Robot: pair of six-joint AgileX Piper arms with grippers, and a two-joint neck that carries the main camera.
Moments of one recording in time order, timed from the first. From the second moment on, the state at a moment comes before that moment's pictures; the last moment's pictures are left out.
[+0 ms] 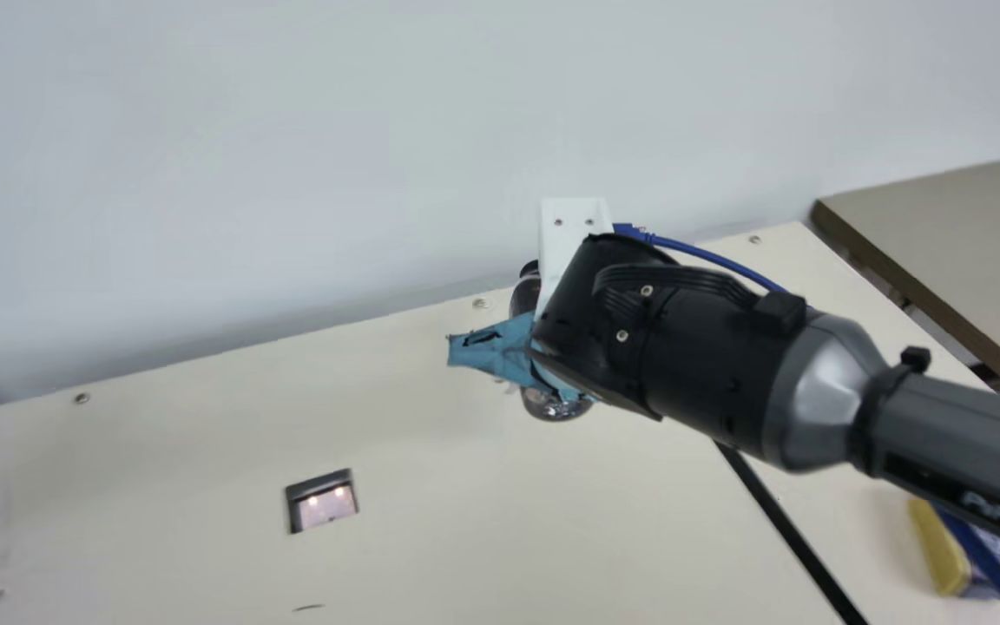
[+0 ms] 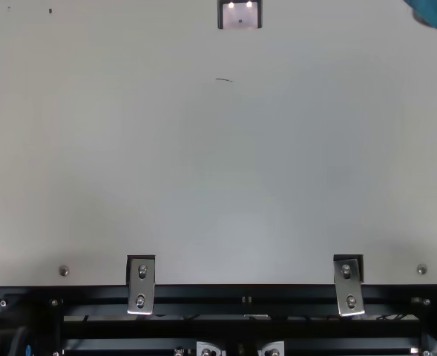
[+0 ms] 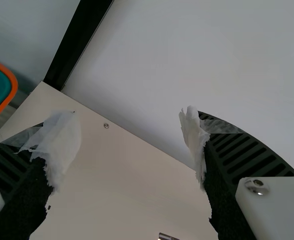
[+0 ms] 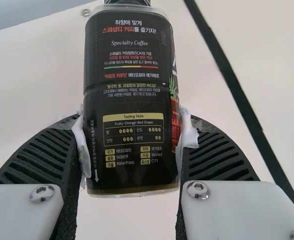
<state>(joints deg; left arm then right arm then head) 4.7 72.6 -54.1 -48.0 15.8 9.2 23.5 90.4 -68.7 -34.5 48.3 62.1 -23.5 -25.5</state>
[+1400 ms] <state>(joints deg) 4.7 72.6 -54.1 -48.0 15.8 9.2 -15.7 80.6 -47.8 -33.6 33.5 57.1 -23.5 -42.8</state>
